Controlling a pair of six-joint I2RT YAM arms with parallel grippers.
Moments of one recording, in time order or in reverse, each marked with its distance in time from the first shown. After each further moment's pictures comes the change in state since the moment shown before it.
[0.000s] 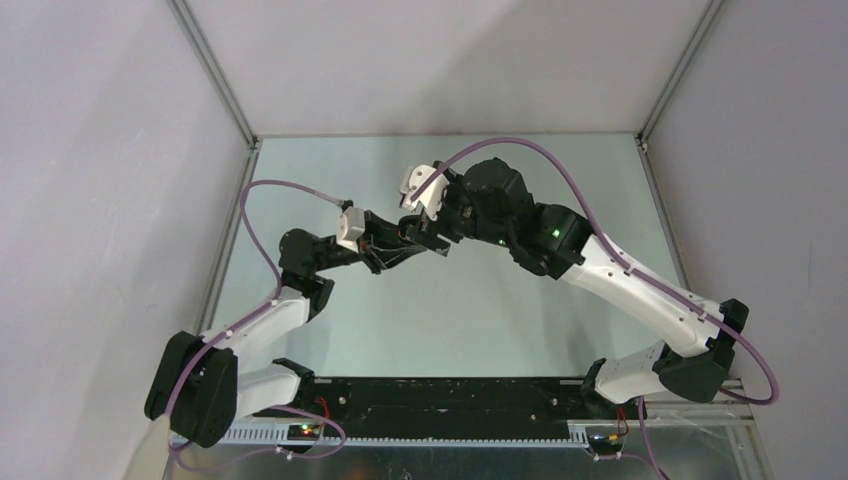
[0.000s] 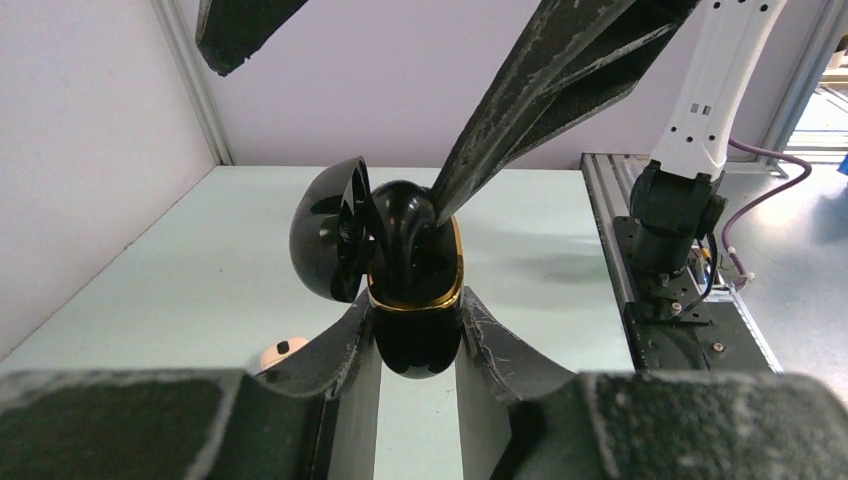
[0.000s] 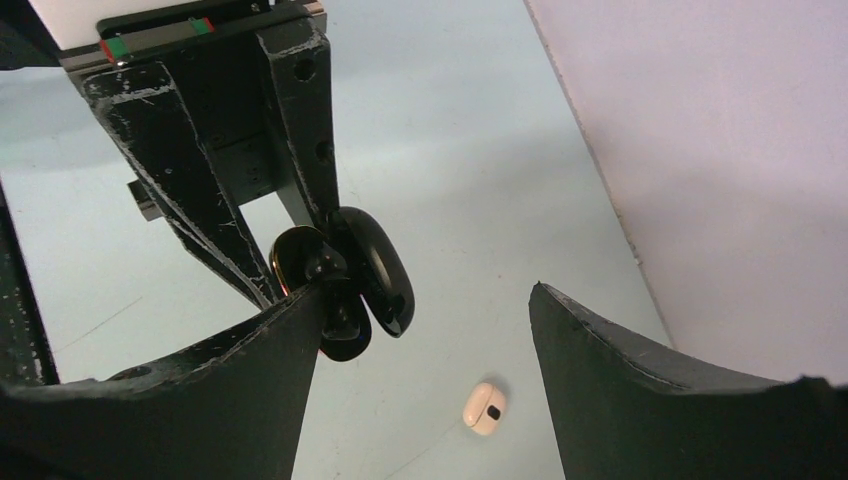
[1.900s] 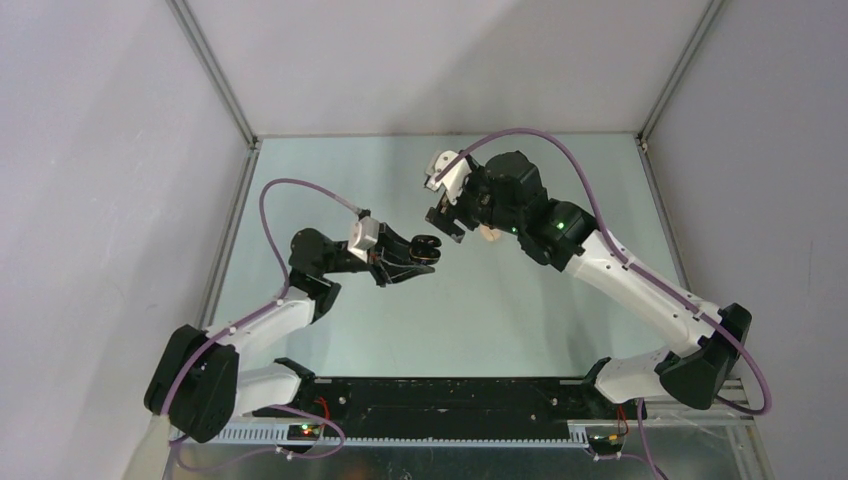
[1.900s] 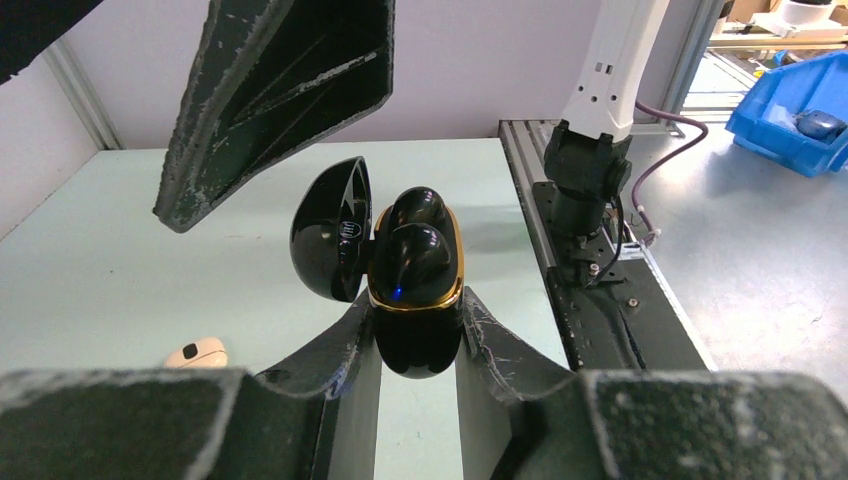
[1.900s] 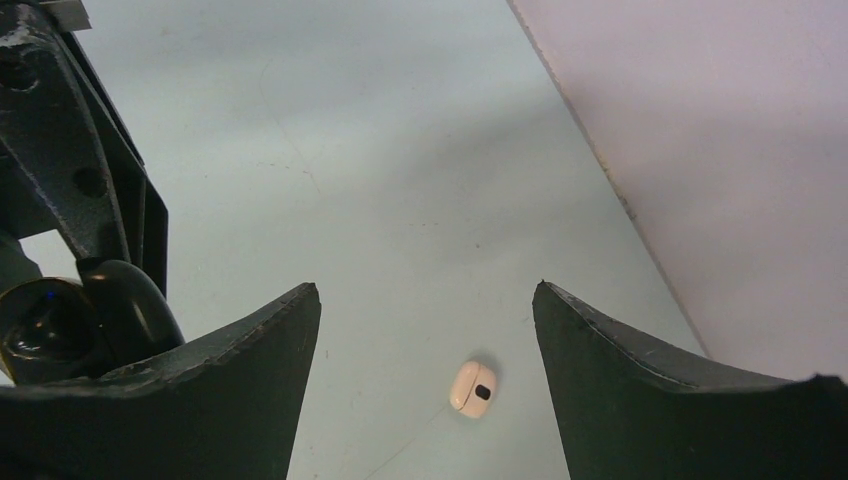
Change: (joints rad) left arm -0.067 0.023 0.000 -0.044 0.109 0.001; right arm -0.168 -0.037 -0.154 0.132 -0.085 0.027
